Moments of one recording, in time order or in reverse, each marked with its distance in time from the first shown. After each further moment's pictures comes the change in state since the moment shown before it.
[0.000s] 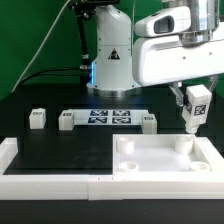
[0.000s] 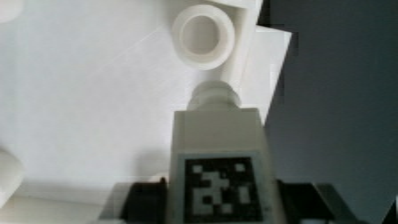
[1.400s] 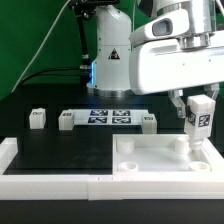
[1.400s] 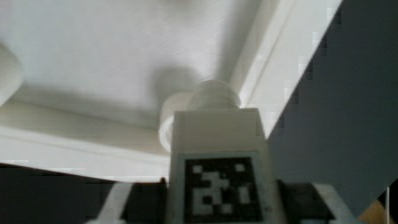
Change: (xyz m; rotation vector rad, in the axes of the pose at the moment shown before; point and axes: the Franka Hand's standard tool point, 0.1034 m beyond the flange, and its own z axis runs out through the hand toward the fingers) arm 0.045 0.018 0.013 -0.029 0.198 -0.097
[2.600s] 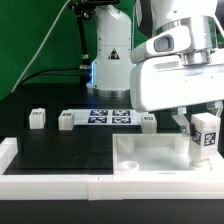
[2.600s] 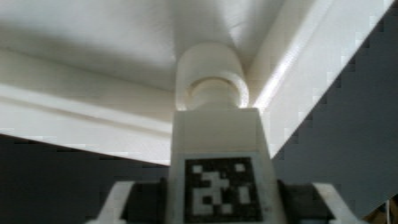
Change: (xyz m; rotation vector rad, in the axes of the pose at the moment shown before) arm 0.010 0.006 0.022 -0.023 0.105 -0.054
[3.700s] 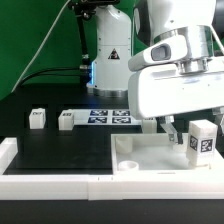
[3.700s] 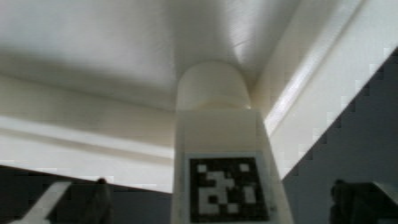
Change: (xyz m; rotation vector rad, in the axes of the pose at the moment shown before) arm -0.010 0.000 0.008 0.000 -0.002 0.003
